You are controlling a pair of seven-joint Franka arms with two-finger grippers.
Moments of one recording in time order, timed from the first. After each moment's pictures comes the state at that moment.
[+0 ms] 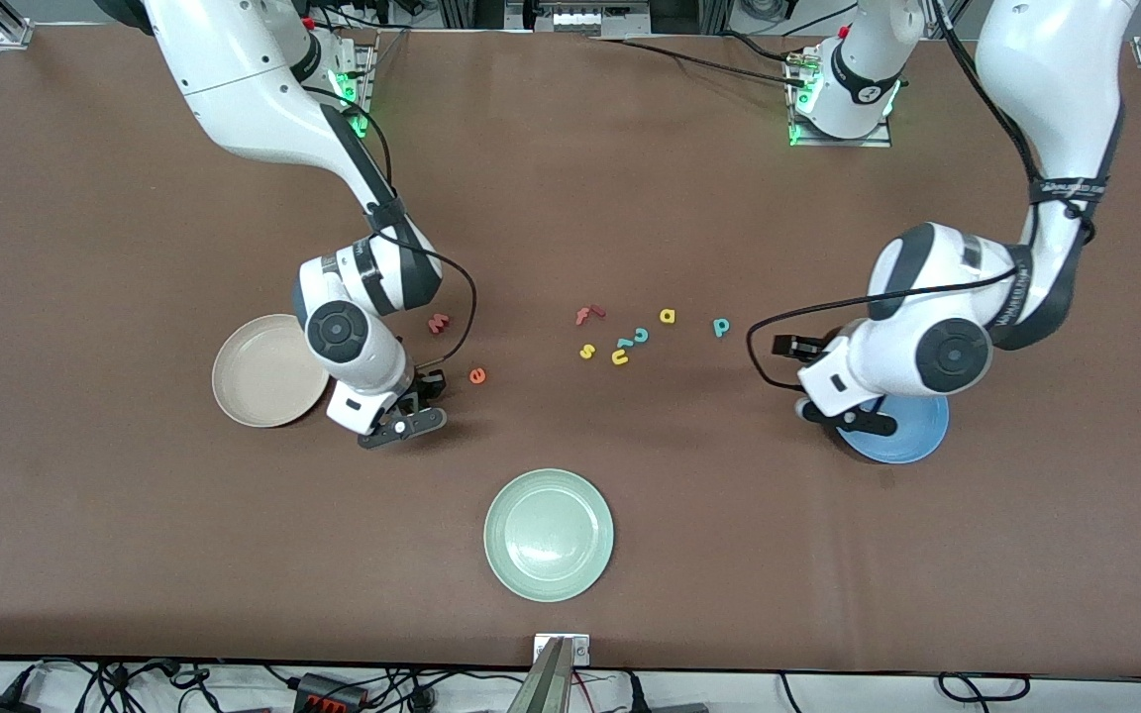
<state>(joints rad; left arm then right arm) 0.01 0.52 -0.33 -1.66 0.02 1.84 -0.19 0.45 0.70 -0.06 -1.69 0.05 2.38 0.04</state>
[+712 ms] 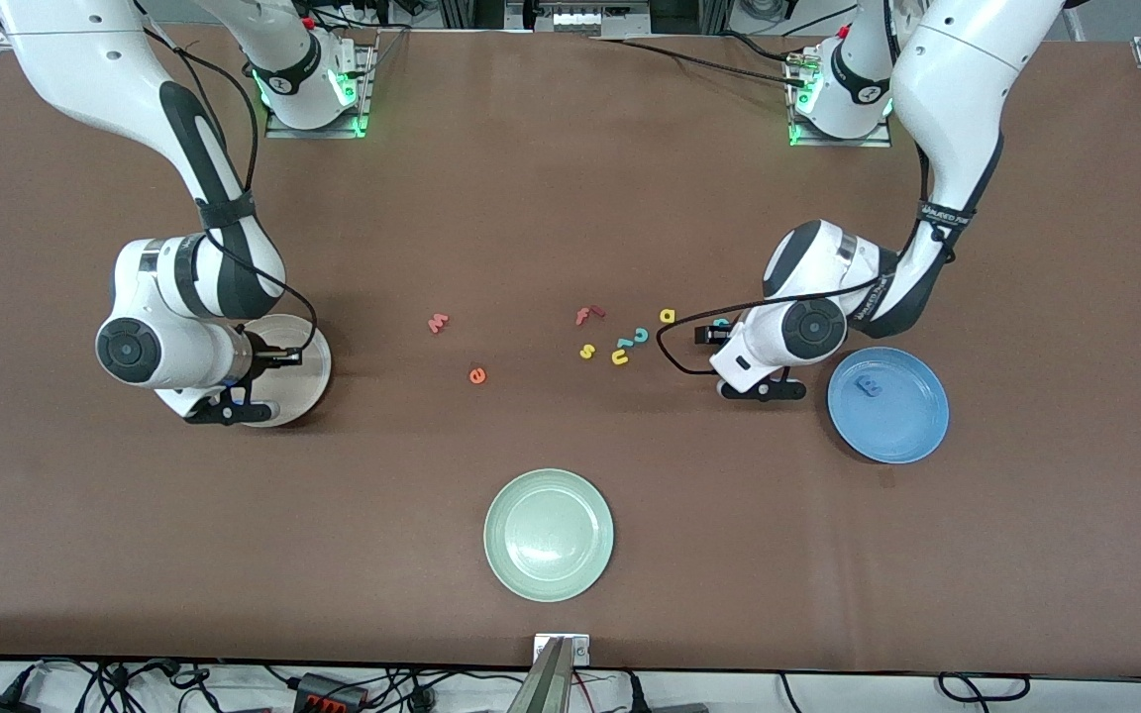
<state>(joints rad) -0.11 0.57 -0.33 -1.87 0.02 2.13 -0.46 0.15 0.51 -0.07 -1.90 0.05 2.10 0.02</state>
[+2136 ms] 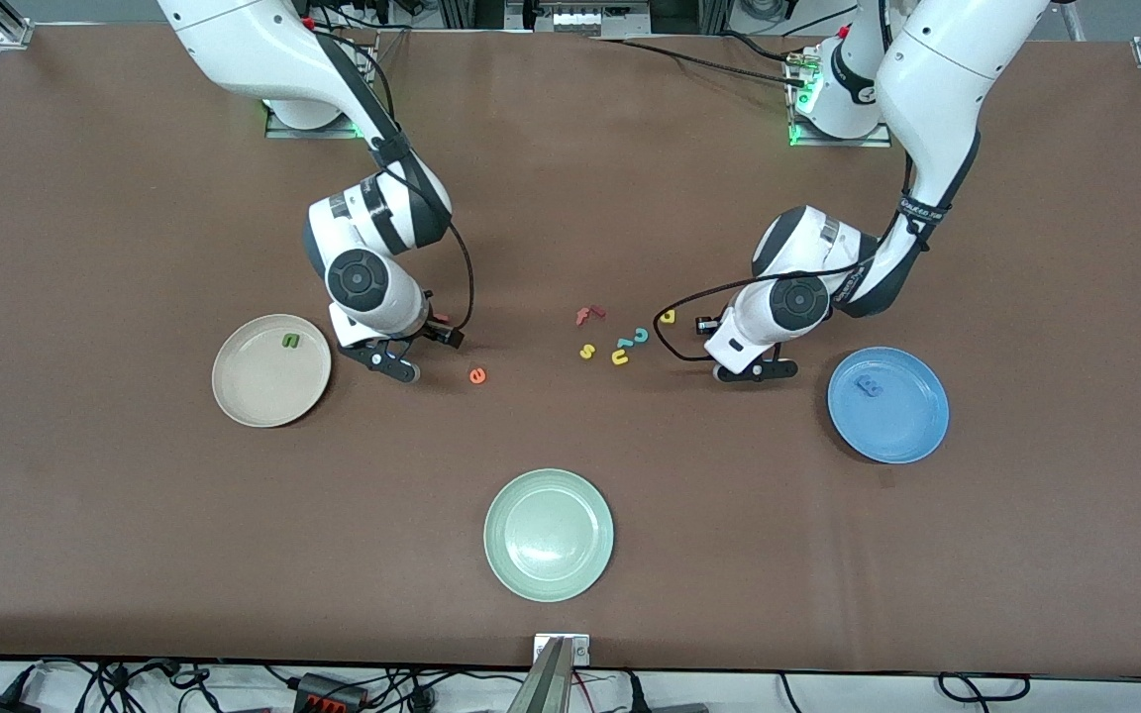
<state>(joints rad) -0.11 0.56 -0.34 -2.02 0.02 2.32 -0.55 0.51 0.53 -0.01 -1.95 0.08 2.29 0.90</state>
